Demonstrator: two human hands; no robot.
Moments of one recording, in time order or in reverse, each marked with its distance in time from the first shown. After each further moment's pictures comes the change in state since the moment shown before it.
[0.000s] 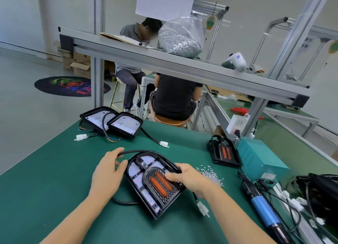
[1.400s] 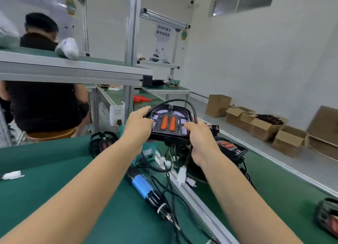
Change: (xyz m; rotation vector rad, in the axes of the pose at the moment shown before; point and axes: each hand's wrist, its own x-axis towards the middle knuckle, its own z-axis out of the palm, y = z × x) left_hand -0.062 0.351 0.206 -0.642 -0.817 0.035; right_hand -0.245 -0.021 -0.191 0.418 1.187 -0.101
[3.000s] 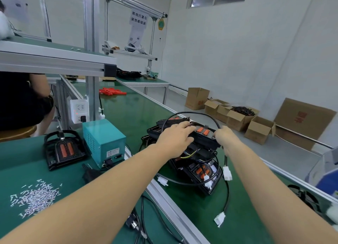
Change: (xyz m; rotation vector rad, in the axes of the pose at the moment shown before) left_hand 0.027 -0.039 0.162 0.973 -0.534 0.588; right_hand 0.089 0.019 -0.172 -0.529 0.427 0.222
